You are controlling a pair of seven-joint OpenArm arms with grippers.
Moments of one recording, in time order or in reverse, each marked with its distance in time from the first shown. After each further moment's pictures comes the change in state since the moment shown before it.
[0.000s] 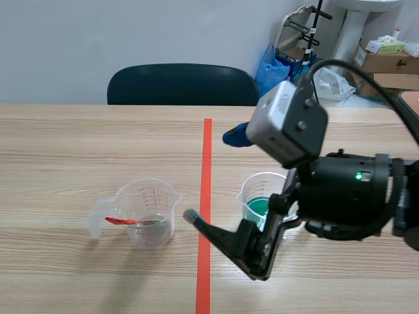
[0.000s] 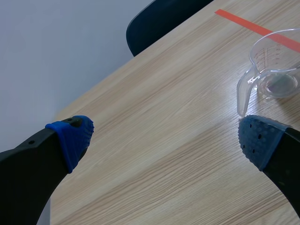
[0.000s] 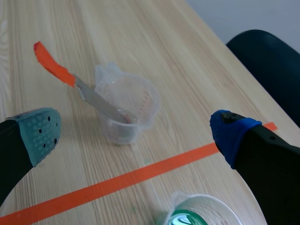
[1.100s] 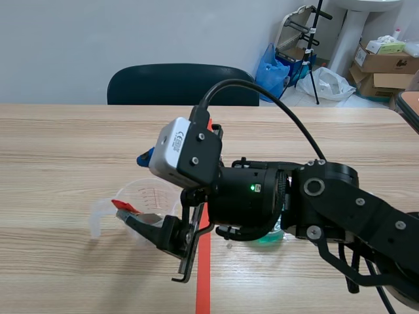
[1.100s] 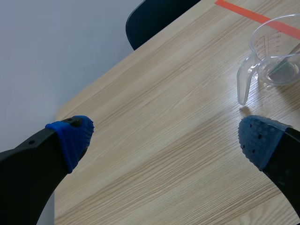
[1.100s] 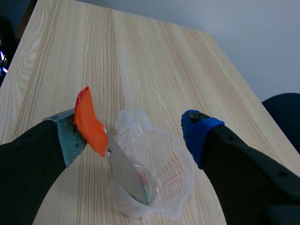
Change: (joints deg) left arm 0.0 0.9 -0.1 -2.1 2.6 -0.1 -1.8; right arm 15.7 -10.3 -17.8 -17.0 -11.7 -4.1 13.6
